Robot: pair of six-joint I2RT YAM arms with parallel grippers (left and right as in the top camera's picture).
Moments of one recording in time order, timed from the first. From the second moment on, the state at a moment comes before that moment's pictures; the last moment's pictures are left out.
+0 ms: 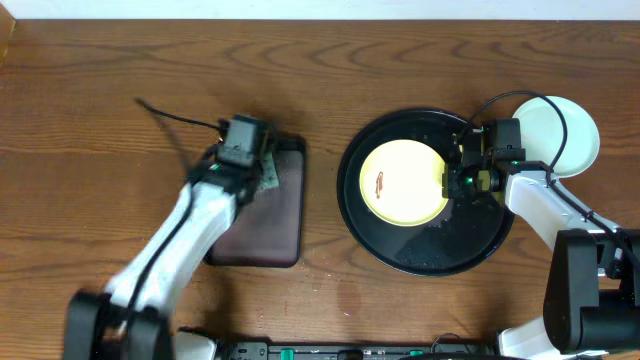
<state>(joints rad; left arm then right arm) -0.28 1.51 0.94 -0.53 -0.15 -0.48 0.04 1.70 0.88 -0.38 -0.24 0.07</state>
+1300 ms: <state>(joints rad) -0.58 1.37 0.96 -0.33 0.03 -0.64 0.04 1.70 0.88 -0.38 -0.28 0.06</state>
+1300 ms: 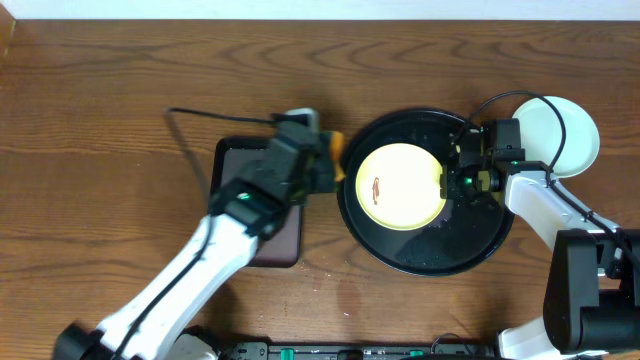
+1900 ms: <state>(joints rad) -0.80 1.88 0.96 0.18 0.04 -0.82 0.04 1.70 0.88 -0.38 -0.27 0.09</state>
